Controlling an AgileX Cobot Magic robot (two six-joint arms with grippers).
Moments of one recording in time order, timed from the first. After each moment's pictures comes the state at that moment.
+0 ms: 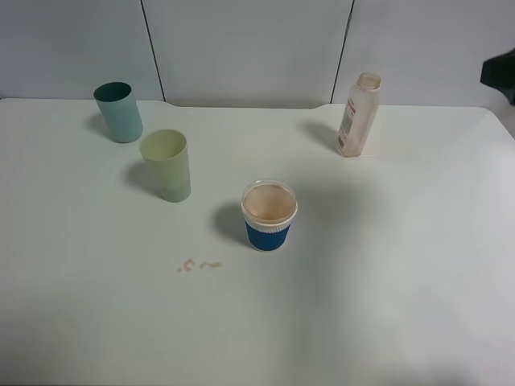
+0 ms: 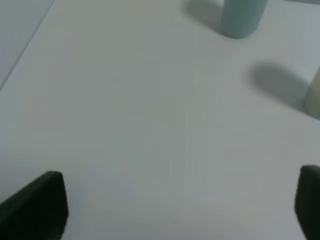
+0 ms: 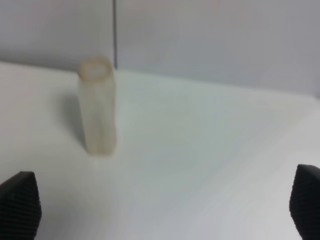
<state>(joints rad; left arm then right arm) 0.05 -0.01 -0.51 0.09 1.06 -0.14 0.08 0.79 -0.65 -0.07 0.38 -0.05</state>
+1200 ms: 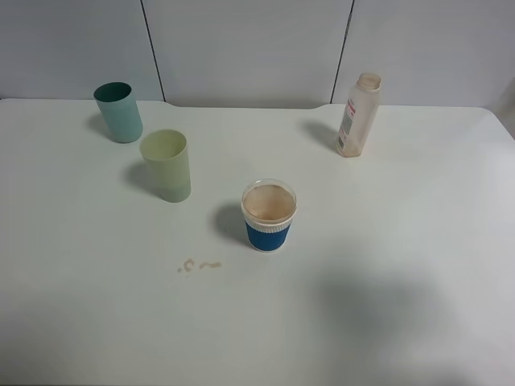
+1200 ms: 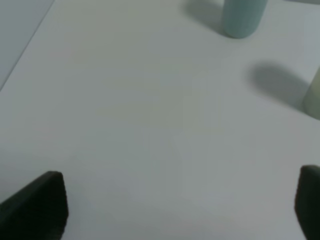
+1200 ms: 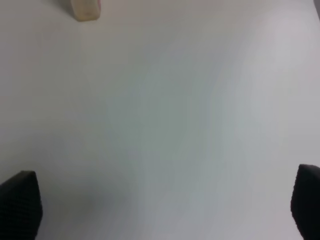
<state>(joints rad) 0.05 -0.01 -0.51 0.09 1.06 -0.14 0.08 0.24 -0.62 -0.06 1.09 0.05</state>
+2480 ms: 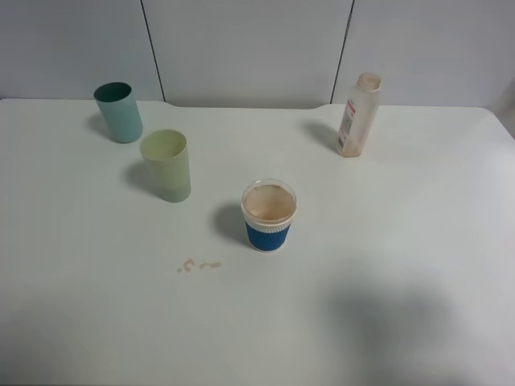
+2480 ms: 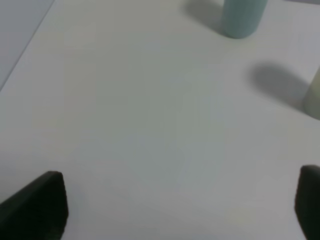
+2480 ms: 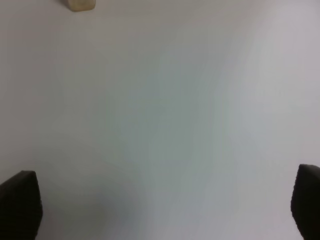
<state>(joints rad) 0.05 -0.01 -0.51 0.09 1.06 -0.14 0.08 0.14 -0.50 -0.07 1.06 0.06</state>
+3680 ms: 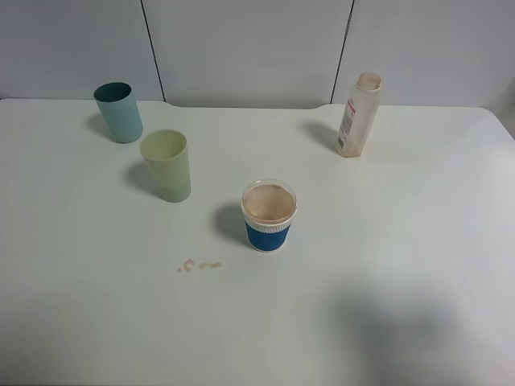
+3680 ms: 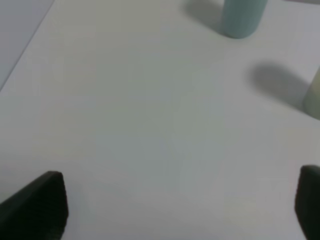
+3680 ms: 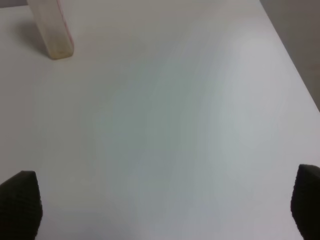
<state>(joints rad) 0.05 -0.01 -0.51 0.09 1.06 -0.14 -0.02 0.00 -0.50 -0.07 1.06 0.06</state>
